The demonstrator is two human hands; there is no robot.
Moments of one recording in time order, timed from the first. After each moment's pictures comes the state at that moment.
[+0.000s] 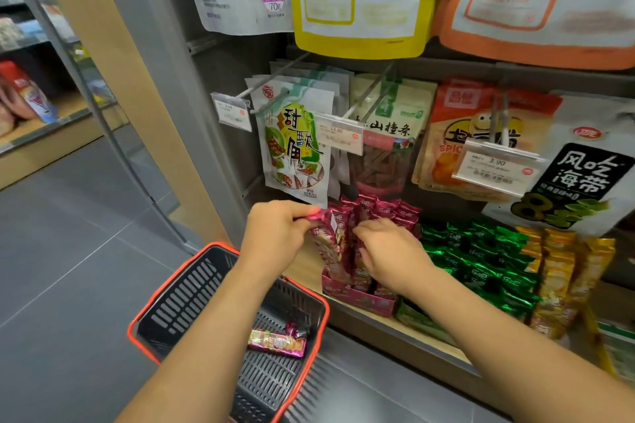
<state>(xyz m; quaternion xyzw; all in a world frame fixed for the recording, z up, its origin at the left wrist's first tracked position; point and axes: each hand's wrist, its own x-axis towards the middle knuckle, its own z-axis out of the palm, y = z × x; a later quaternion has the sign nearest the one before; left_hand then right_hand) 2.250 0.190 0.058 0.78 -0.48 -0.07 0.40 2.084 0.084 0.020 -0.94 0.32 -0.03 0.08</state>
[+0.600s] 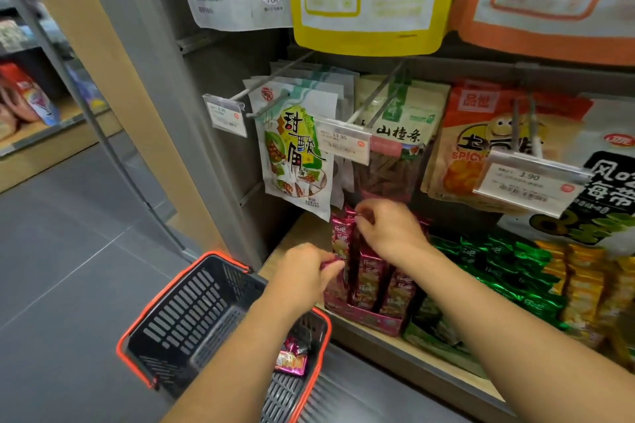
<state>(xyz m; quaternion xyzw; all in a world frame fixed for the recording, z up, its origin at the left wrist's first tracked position) 2.237 0.169 -0.001 0.80 -0.55 -0.15 0.18 2.126 0.042 0.024 -0.86 0.45 -0.17 0.19</state>
